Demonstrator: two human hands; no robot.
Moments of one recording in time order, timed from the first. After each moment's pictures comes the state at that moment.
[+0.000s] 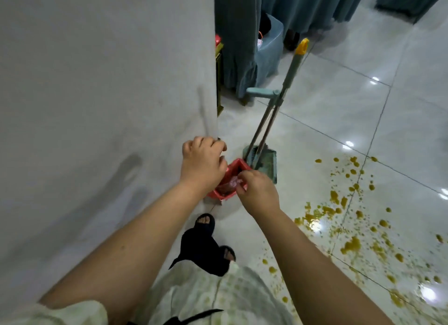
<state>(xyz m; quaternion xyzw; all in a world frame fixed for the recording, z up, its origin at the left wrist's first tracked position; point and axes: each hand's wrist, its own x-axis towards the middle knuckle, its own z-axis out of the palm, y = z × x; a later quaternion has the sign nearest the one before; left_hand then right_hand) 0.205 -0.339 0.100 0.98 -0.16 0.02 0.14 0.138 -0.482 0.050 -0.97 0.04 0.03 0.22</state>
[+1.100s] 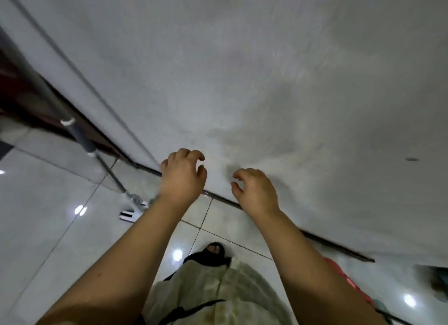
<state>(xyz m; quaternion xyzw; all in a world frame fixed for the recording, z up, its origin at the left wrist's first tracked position) -0.206 0.056 0.116 0.79 0.58 0.13 0.15 -0.047 -0.026 0.097 -0.76 -0.58 0.18 0.21</state>
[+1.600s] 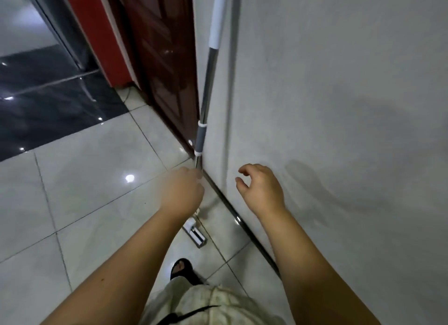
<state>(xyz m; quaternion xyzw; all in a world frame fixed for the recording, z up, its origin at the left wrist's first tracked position) -0.418 0.067 0.125 0.60 0.78 0.11 0.13 -0.231 0.102 0.149 -0.58 -0.76 0.19 0.23</state>
